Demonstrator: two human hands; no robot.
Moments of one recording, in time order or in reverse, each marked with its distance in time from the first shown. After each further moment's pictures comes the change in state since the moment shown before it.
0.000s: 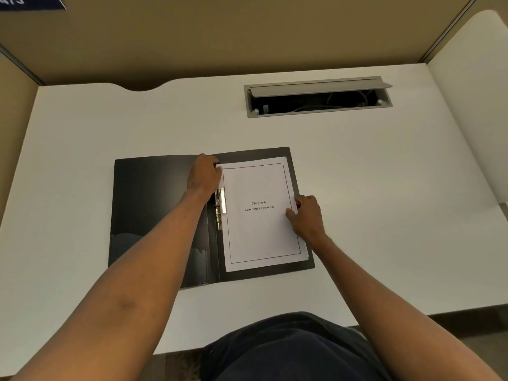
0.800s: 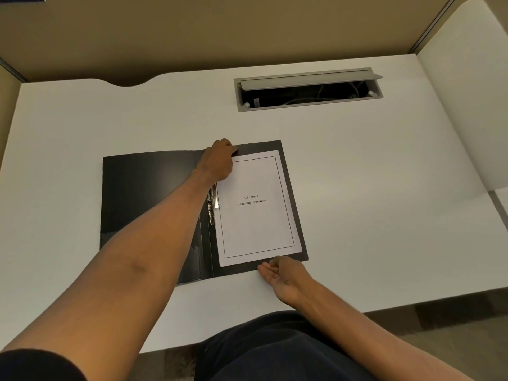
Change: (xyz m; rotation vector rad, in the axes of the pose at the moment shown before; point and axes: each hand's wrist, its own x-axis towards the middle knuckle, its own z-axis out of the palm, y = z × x) left_hand 0.024 0.041 0.016 0.333 -0.235 0.354; right_hand -0.131 -0.019 0.014 1.228 -0.256 1.046
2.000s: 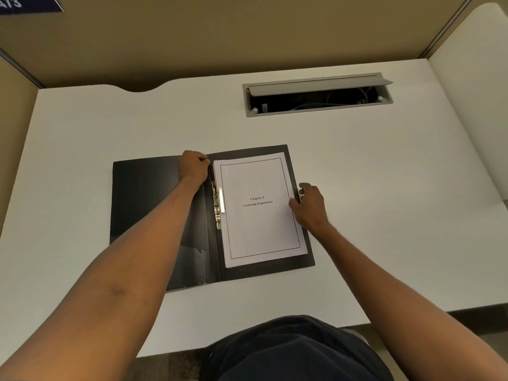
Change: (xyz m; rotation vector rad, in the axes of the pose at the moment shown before) left_hand -0.028 -0.047 -0.013 -0.594 0.330 -0.556; right_hand 0.057 -0.129 0.032 -1.168 0.218 -1.004
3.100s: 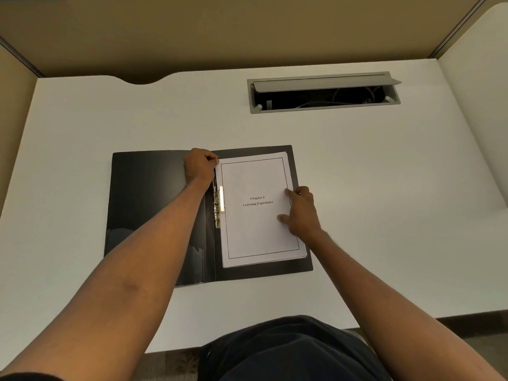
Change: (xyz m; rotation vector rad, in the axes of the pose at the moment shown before) left_hand -0.010 0.002 0.013 -0.052 0.032 0.008; right_hand -0.001 0.003 0.025 -0.226 -0.113 -0.157
